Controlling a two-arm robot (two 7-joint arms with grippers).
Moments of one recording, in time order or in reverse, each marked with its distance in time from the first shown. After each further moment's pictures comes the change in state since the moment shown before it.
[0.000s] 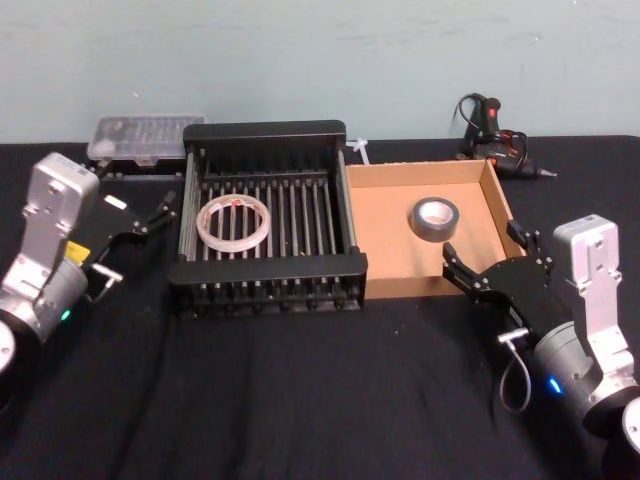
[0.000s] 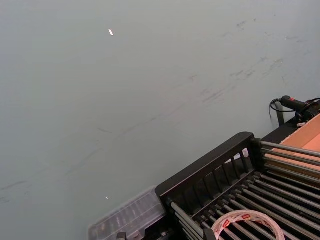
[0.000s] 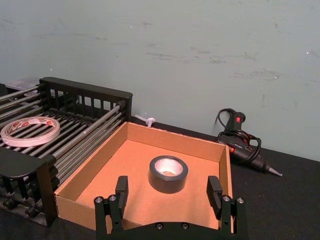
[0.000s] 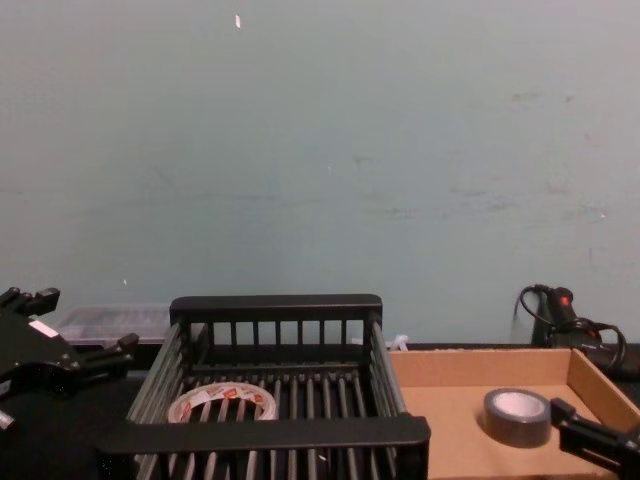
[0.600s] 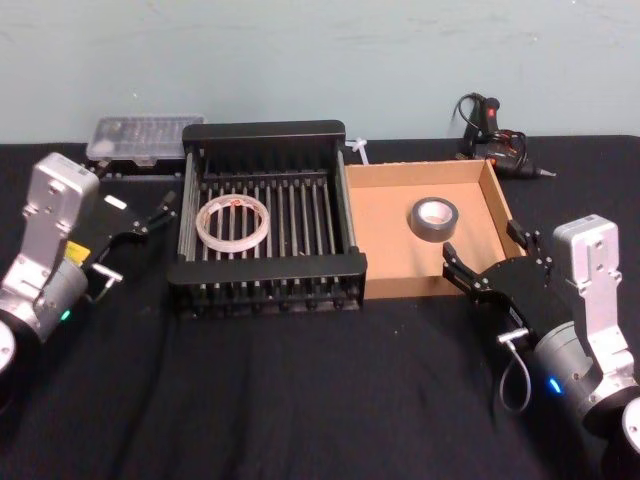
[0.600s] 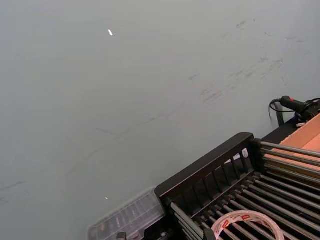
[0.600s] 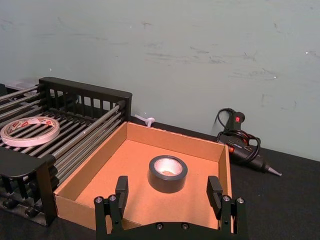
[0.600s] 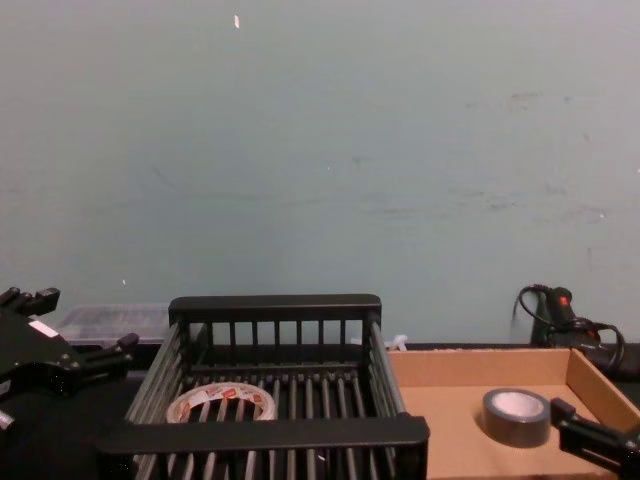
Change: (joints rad) left arm 0.000 0.000 0.000 0.000 0.000 0.000 0.000; right arm 0.000 0.000 0.000 0.000 0.000 0.000 0.000
